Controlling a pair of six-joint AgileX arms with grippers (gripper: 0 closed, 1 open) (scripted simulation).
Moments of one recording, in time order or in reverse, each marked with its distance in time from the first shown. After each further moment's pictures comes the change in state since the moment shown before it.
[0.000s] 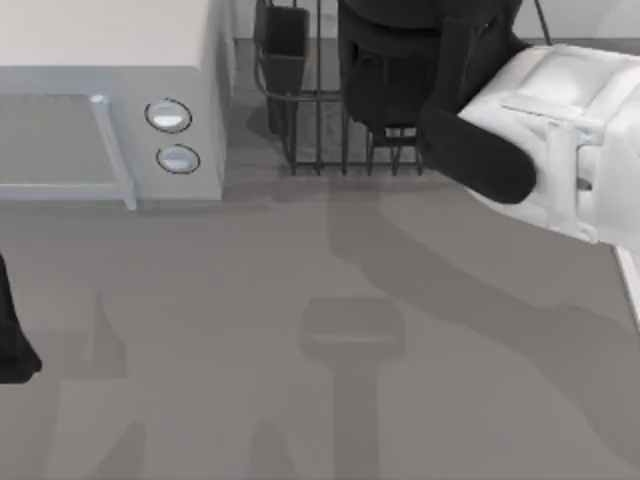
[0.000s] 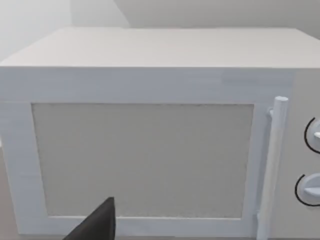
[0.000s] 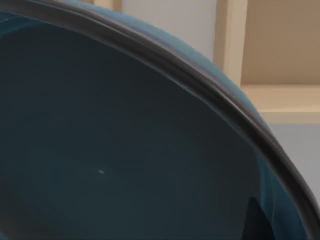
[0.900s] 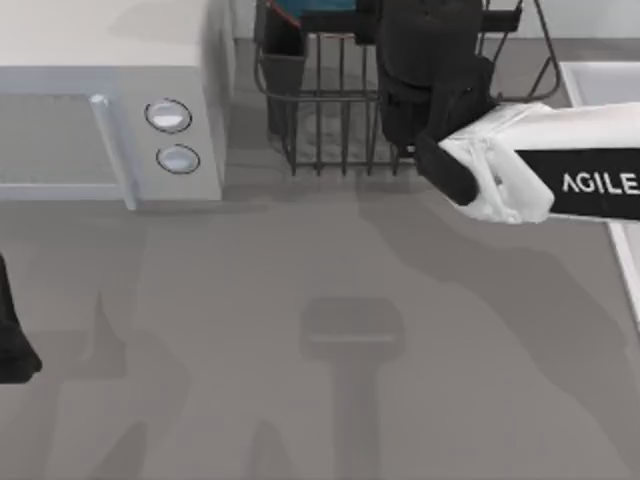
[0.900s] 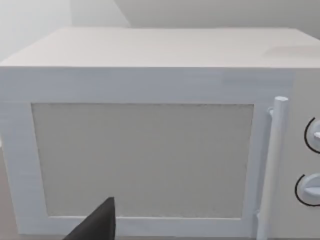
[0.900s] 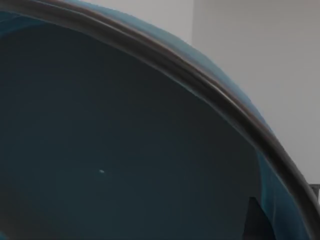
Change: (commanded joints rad) left arm 0.000 0.000 0.000 0.000 0.000 0.000; right arm -0.250 0.340 -0.077 0.433 -0.239 -0.009
